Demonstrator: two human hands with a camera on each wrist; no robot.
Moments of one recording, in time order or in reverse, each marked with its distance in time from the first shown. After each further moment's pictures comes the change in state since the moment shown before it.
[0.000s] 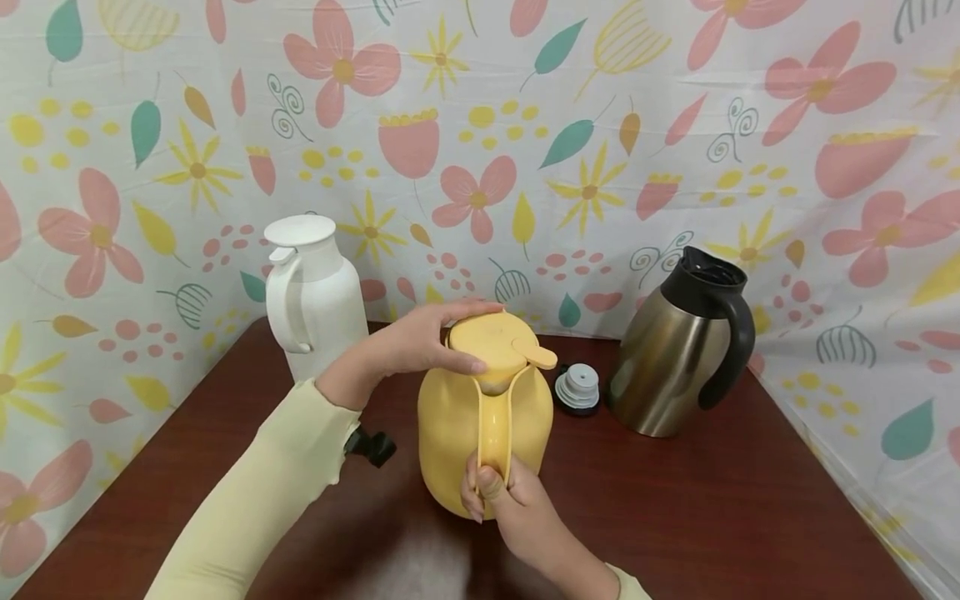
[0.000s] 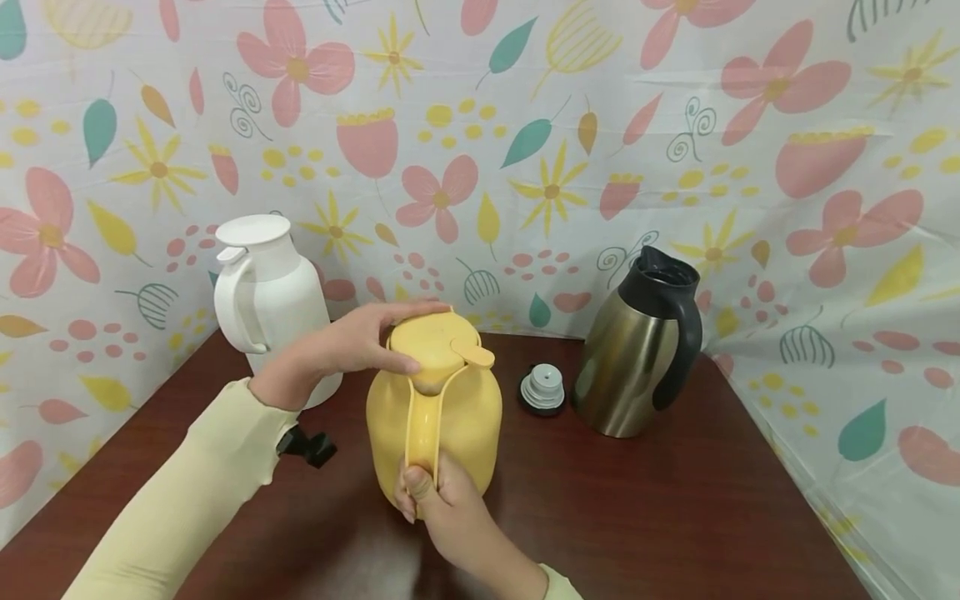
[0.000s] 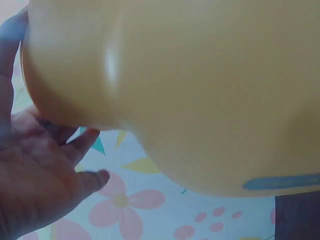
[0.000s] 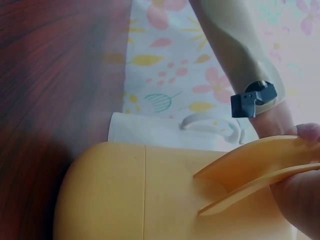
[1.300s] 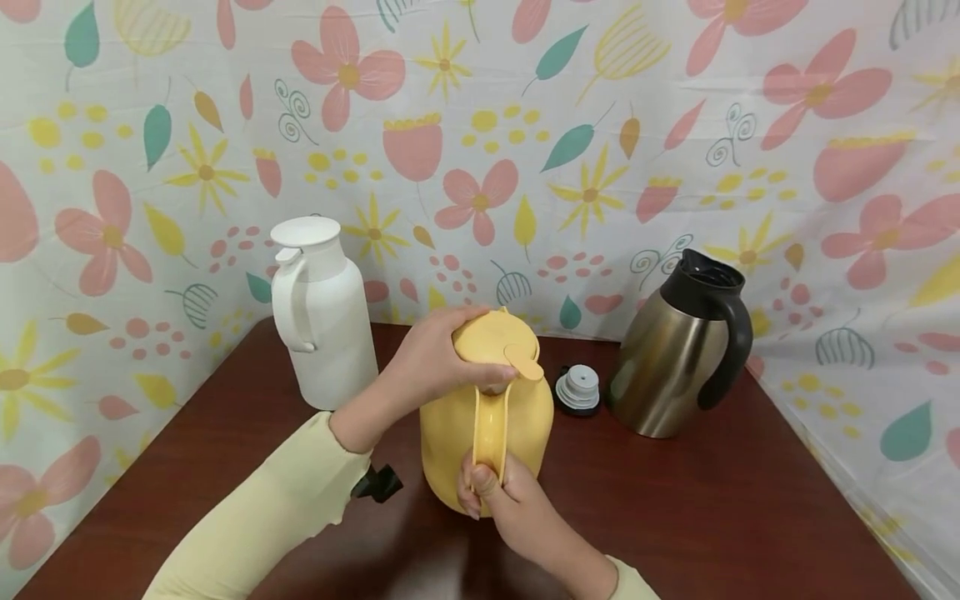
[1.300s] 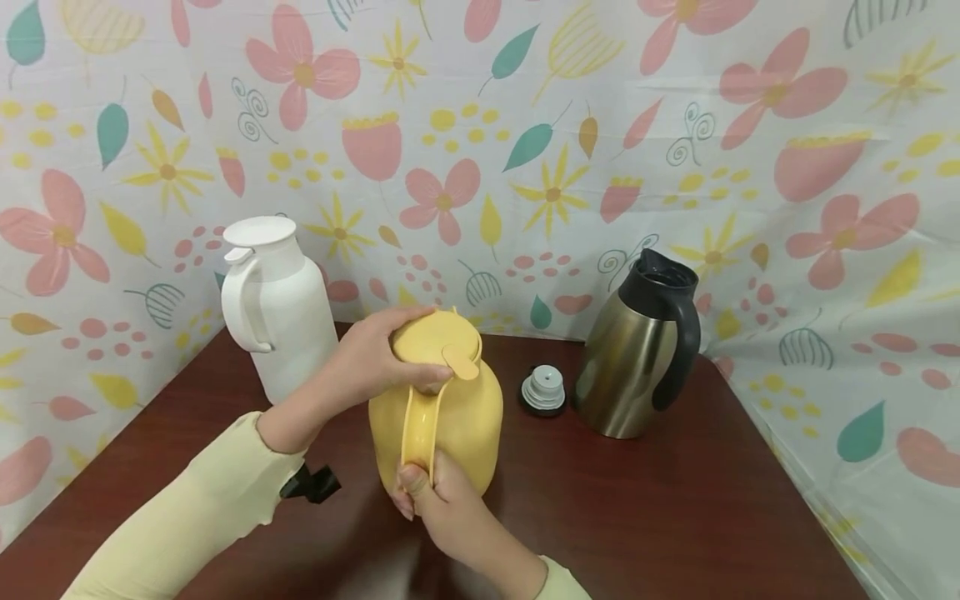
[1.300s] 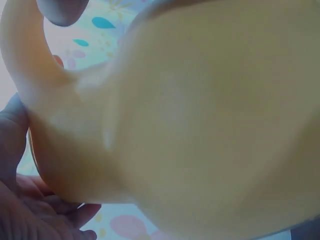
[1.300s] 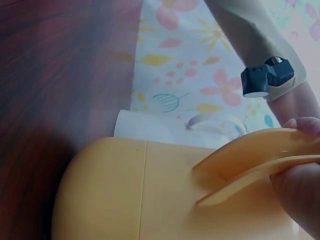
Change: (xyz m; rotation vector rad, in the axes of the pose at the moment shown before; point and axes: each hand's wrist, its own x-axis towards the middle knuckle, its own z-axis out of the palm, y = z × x) left_hand -0.017 0.028 0.039 0.126 0.376 -0.082; right_hand 0.007 -0.009 -0.001 -0.052 -0.066 0.038
